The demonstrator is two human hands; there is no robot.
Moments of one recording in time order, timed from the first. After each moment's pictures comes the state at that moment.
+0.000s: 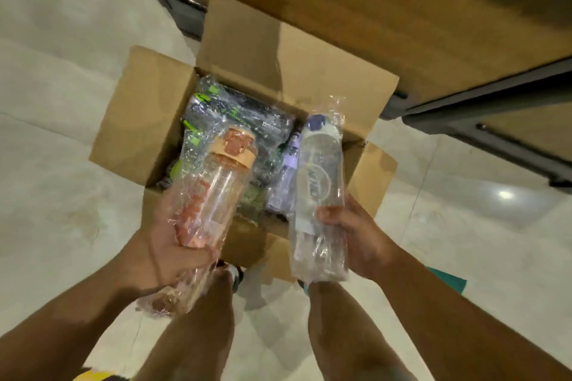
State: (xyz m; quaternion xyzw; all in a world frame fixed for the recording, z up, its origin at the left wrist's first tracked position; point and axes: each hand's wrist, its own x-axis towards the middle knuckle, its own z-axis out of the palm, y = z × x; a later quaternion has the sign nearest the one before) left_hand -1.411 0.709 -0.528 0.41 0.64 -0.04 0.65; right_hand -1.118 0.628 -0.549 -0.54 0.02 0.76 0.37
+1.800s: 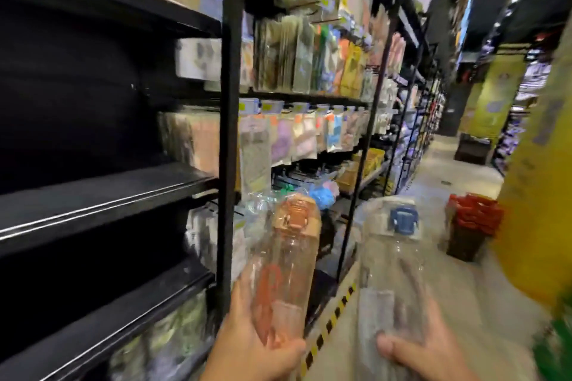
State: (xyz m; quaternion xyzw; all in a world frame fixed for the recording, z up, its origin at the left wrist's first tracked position) left_hand -1.530 0.156 0.161 0.14 0.72 0.67 -0.10; right_hand -1.517 0.402 0.179 0.11 -0.70 0.69 0.14
